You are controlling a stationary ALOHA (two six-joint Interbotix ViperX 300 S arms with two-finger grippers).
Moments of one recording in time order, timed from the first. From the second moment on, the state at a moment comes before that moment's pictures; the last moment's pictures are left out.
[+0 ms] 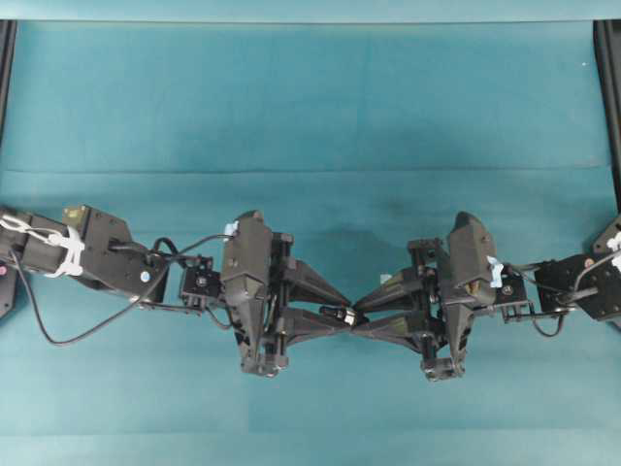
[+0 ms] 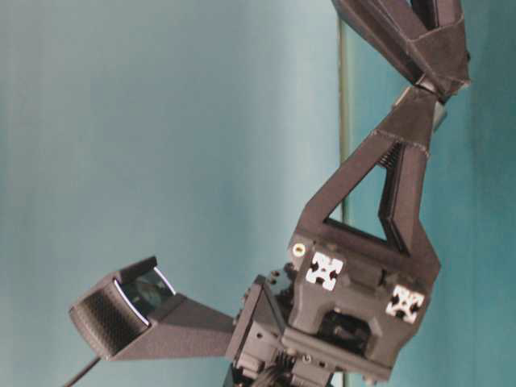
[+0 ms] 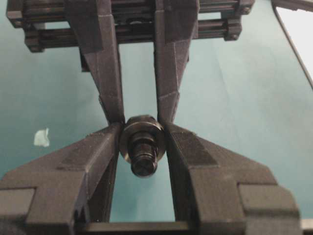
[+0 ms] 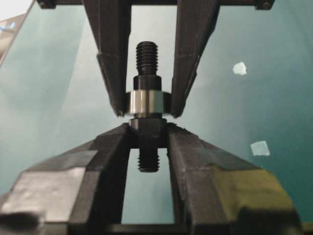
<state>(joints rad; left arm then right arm) -0.12 0.24 0.66 0.02 -0.65 -0.24 0.19 0.12 1.05 0.11 -0.93 0.26</state>
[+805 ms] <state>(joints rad) -0.13 0.24 0.63 0.02 -0.56 -0.24 0.19 0.12 1.05 0.11 -0.92 0.26</state>
